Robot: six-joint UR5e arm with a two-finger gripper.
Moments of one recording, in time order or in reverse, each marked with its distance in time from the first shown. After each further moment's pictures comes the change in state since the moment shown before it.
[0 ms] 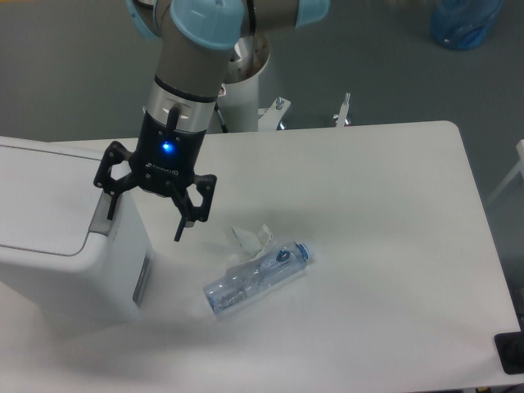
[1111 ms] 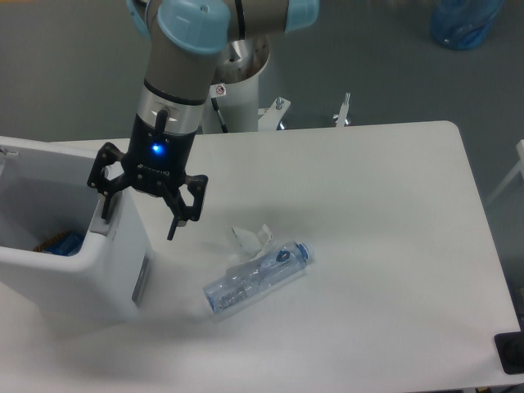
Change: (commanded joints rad) arm -0.008 -0.023 0.076 0.006 0.003 0.009
